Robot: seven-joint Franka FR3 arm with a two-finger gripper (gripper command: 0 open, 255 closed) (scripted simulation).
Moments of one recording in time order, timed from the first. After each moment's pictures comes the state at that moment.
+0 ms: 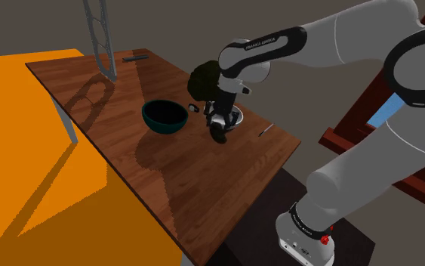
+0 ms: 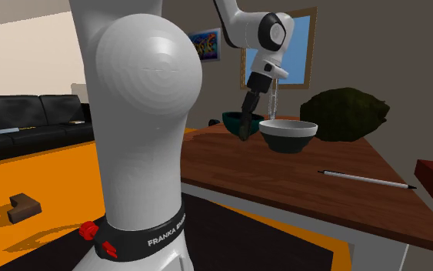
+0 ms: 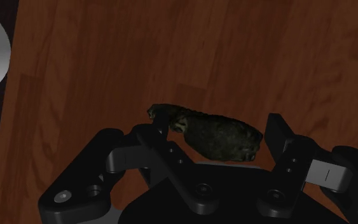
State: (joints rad) arm -0.38 -0.07 0.39 -2.29 0.35 2.00 1.10
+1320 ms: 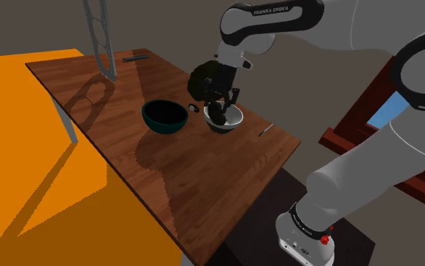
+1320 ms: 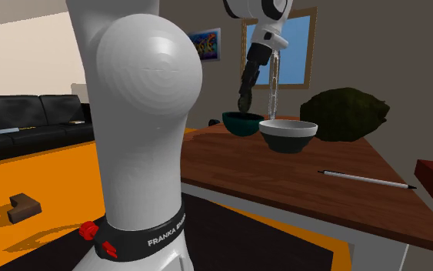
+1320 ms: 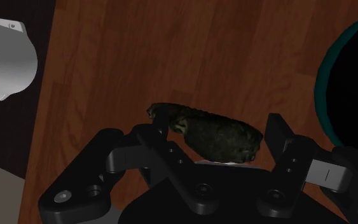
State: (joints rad) arm -0.38 -0.11 0.39 -2.07 0.33 1.77 1.18
